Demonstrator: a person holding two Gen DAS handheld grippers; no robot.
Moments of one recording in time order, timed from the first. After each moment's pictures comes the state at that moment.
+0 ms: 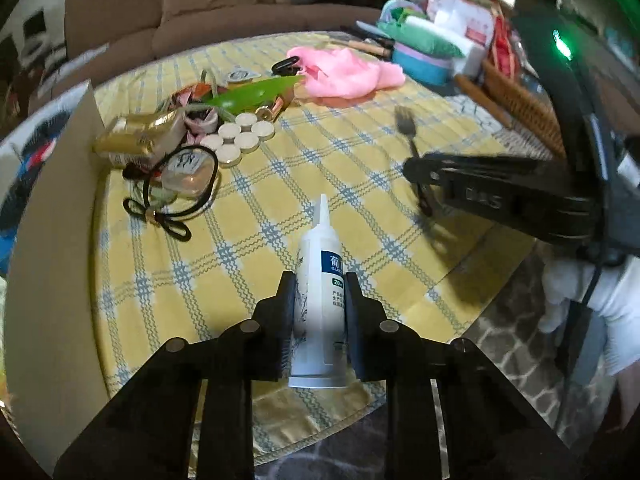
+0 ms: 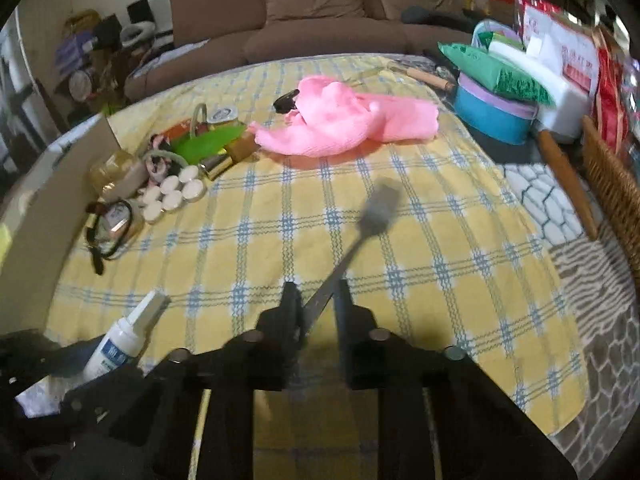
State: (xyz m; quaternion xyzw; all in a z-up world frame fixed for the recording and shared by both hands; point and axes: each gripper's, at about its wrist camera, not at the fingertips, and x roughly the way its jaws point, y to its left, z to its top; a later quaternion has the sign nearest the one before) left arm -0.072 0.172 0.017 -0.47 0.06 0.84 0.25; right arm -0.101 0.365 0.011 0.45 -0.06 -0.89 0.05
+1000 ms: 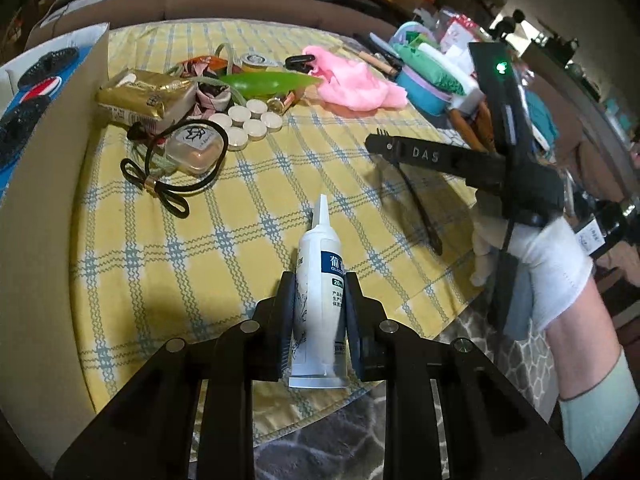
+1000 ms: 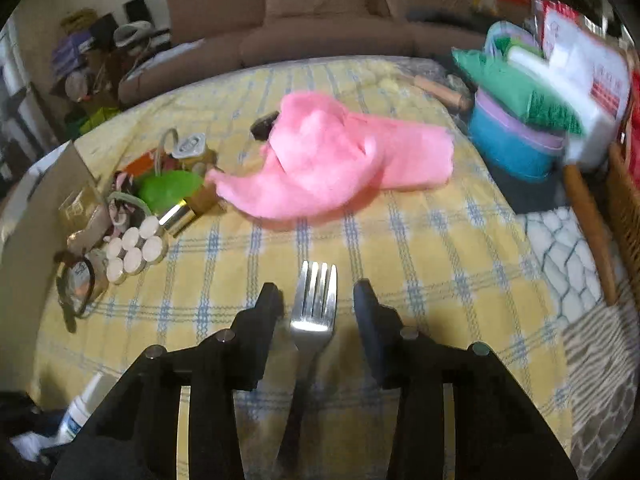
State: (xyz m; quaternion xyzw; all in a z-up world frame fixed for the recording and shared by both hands) left arm -0.077 0.147 0.019 -0.50 -0.05 0.82 0.27; right arm -0.164 0.360 0.006 0.45 0.01 -0.89 0.05
